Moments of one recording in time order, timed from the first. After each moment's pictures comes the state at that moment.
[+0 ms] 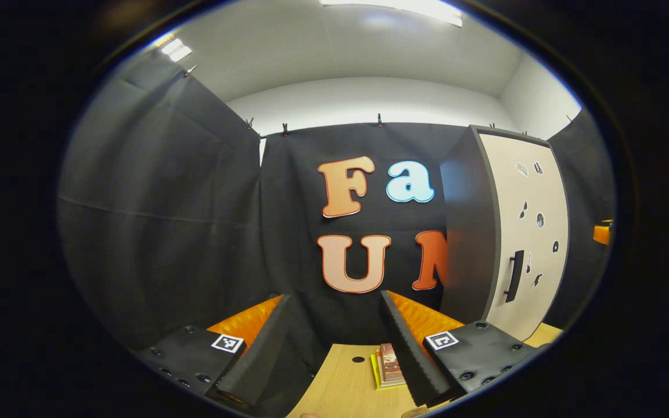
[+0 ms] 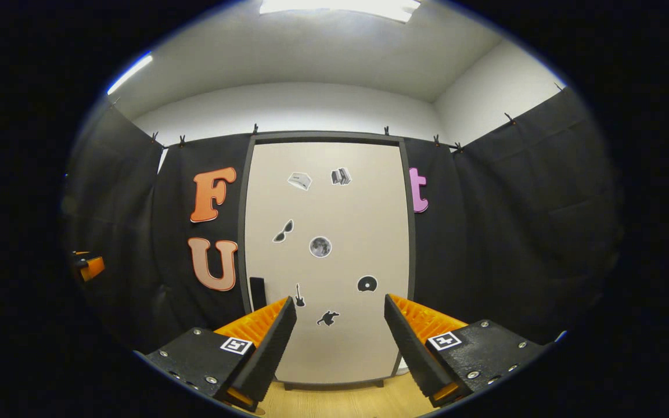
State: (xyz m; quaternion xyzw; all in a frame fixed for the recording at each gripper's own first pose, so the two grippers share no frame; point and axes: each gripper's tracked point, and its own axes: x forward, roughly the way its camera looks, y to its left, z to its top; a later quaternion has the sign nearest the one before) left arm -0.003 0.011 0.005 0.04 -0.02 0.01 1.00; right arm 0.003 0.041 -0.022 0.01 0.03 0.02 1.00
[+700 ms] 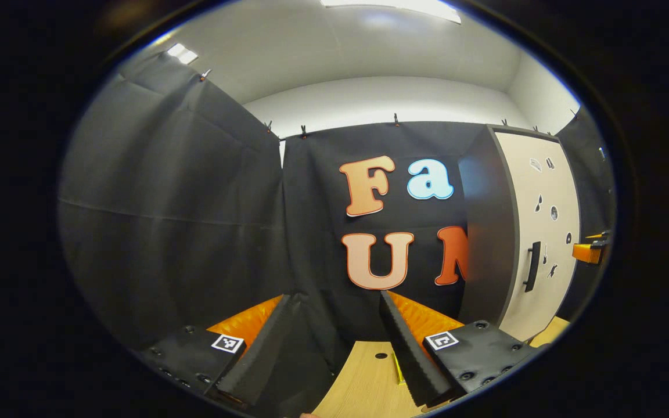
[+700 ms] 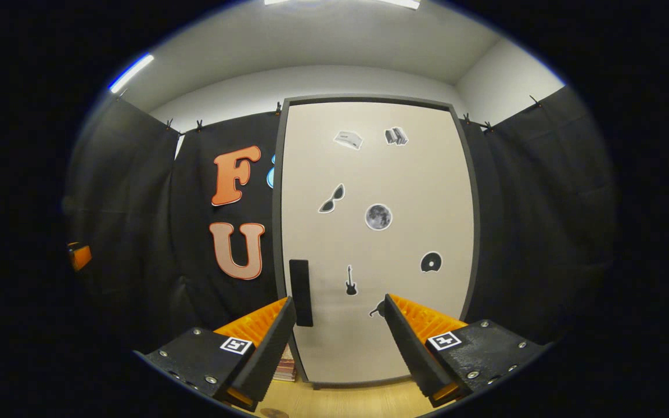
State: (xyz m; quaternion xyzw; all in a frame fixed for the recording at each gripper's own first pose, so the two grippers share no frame) left arm -0.035 0.069 0.002 0.05 -0.02 0.06 1.00; right arm 0.065 0.136 -0.083 0.02 0.08 0.08 0.99
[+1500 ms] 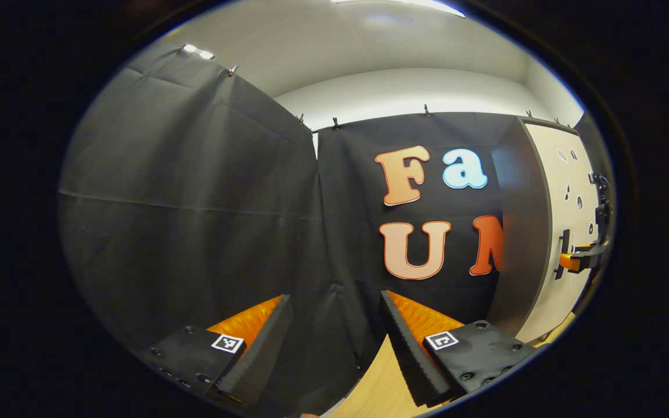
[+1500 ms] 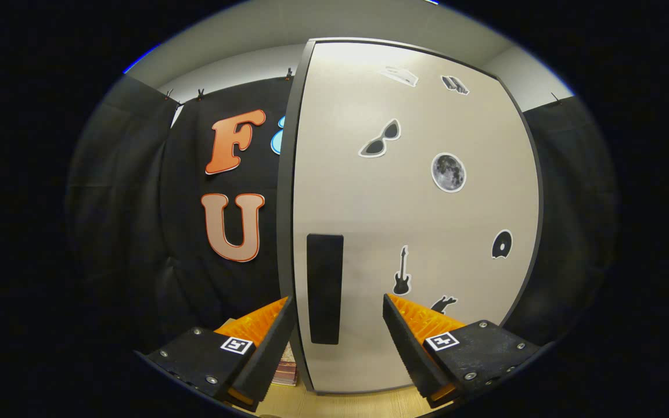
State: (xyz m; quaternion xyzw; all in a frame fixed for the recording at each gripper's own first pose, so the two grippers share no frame) left arm -0.060 0.140 -0.009 0.06 0.01 0.14 0.99; right arm 0.160 0.192 -0.149 -0.02 0.13 0.08 0.99
